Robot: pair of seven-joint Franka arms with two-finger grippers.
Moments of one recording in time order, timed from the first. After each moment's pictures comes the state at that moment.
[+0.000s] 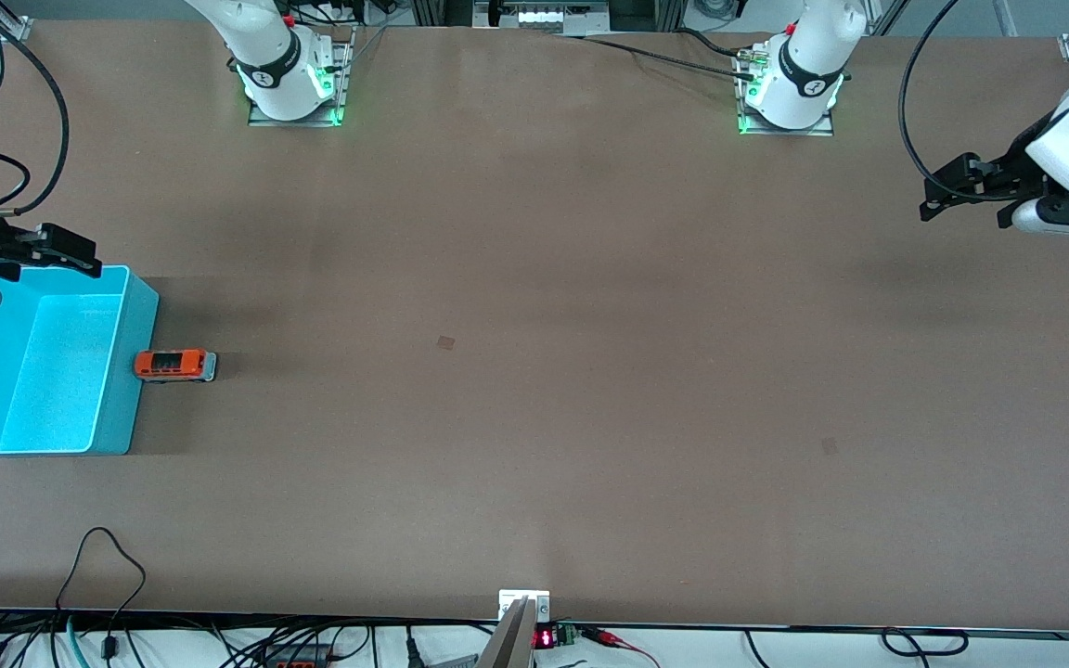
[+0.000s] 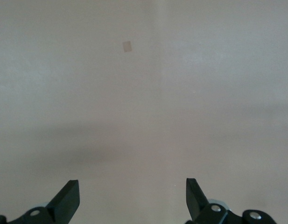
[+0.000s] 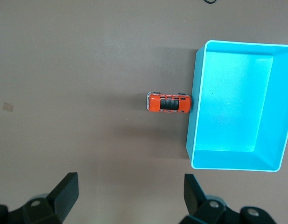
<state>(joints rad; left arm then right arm) -0.11 -0.10 0.08 -1.77 -0.03 1.63 0.05 0.00 0.17 -0.03 -1.48 -0.03 1.58 -0.10</state>
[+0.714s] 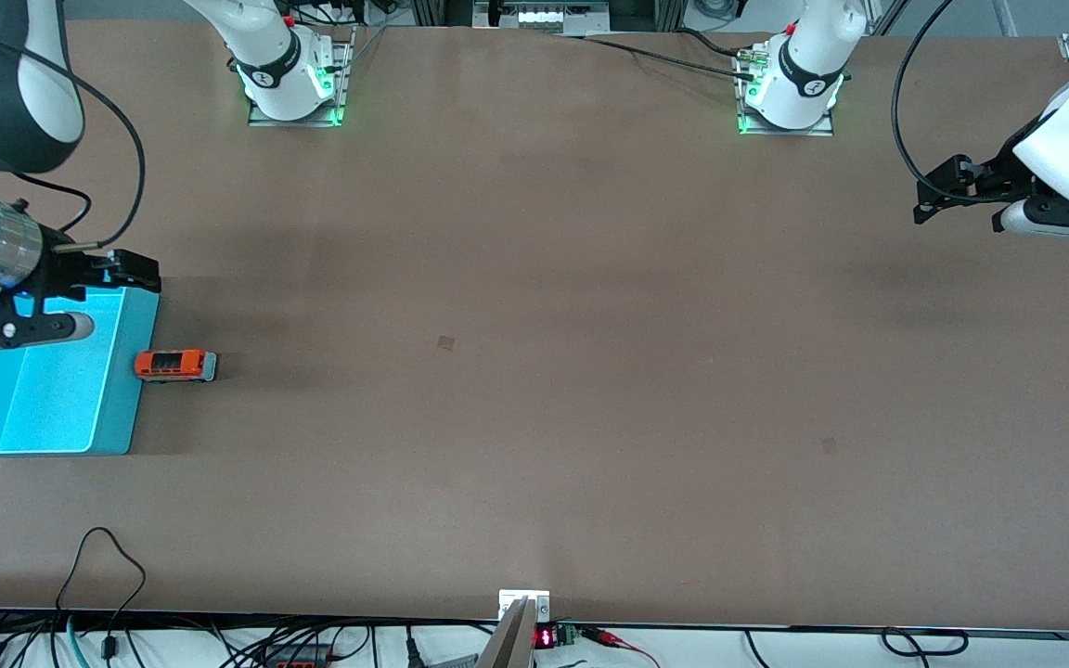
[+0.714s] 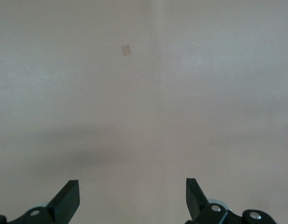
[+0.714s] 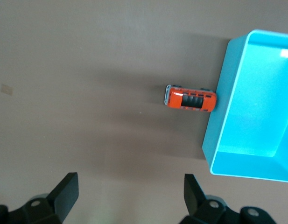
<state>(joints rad) -0.12 -0.10 0.08 -1.77 -0.03 1.65 0.05 0.05 0.26 -0.02 -1.52 -0.03 1.59 -0.11</state>
